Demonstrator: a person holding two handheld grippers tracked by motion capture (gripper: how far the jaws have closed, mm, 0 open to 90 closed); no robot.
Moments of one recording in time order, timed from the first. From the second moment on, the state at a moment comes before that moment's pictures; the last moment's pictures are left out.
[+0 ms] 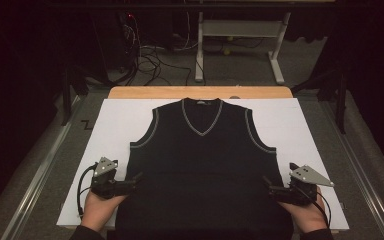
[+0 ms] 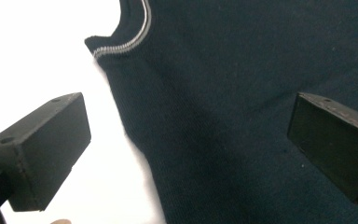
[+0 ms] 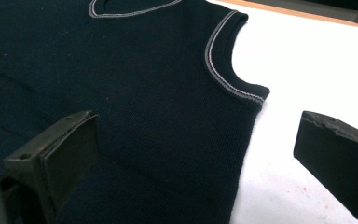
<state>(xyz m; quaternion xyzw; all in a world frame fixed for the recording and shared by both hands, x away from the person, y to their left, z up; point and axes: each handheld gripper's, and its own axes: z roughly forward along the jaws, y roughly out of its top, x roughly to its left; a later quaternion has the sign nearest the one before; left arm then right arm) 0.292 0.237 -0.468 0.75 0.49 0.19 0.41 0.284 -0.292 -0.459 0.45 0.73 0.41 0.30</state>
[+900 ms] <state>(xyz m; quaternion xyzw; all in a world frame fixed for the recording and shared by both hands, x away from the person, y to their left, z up) 0.318 0.238 -0.481 0.77 0.52 0.13 0.35 0.319 -0.297 -0.471 0.52 0.74 0.35 0.24</state>
